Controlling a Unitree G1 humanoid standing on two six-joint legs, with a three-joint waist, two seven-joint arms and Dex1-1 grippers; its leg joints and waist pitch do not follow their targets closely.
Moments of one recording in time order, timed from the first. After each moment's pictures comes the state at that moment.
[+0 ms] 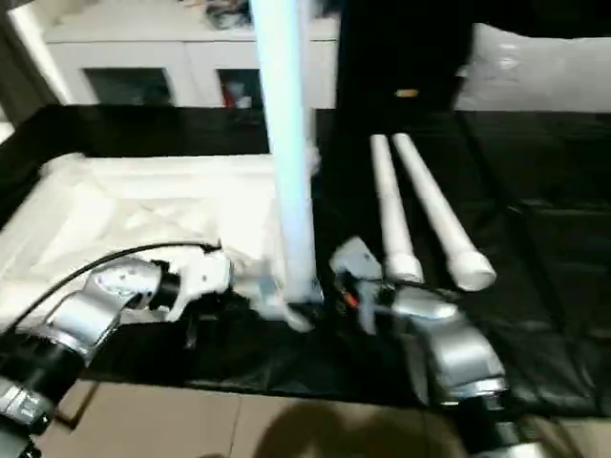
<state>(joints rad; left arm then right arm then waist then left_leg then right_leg) -0.47 0.40 -0.35 0.36 0.07 0.14 -1.10 -0.27 -0.26 0.16 0.15 0.18 0.38 0.78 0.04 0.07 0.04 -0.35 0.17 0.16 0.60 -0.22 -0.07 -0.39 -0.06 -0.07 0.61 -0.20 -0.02</state>
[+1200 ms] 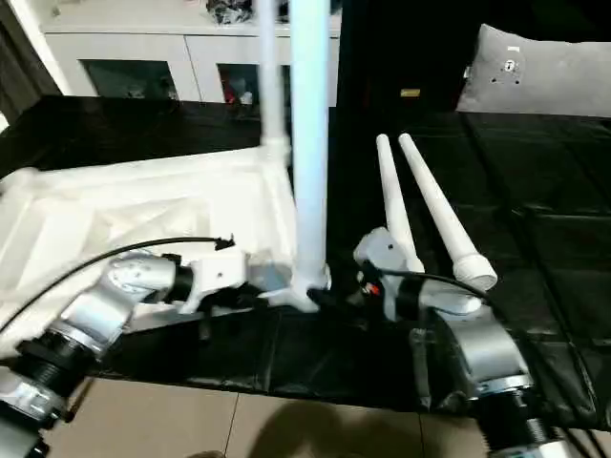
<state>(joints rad) -0.53 0.44 -0.41 0.42 0.09 -0.01 -1.17 -0.27 -0.47 0.15 0.13 0.19 0.27 0.99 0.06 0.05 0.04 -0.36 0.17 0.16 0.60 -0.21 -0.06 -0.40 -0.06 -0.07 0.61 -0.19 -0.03</state>
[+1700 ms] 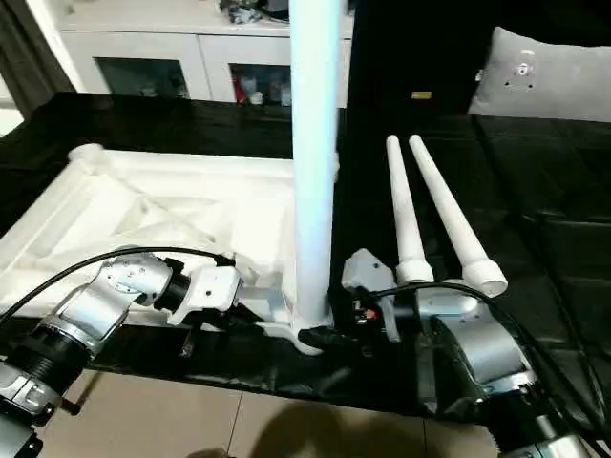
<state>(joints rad) -0.54 0.46 -0.45 0.46 0.05 -0.14 -1.35 -0.28 -0.52 0.24 0.11 0.22 0.28 1.19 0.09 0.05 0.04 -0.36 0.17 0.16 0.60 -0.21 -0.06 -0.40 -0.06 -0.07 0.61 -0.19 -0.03</state>
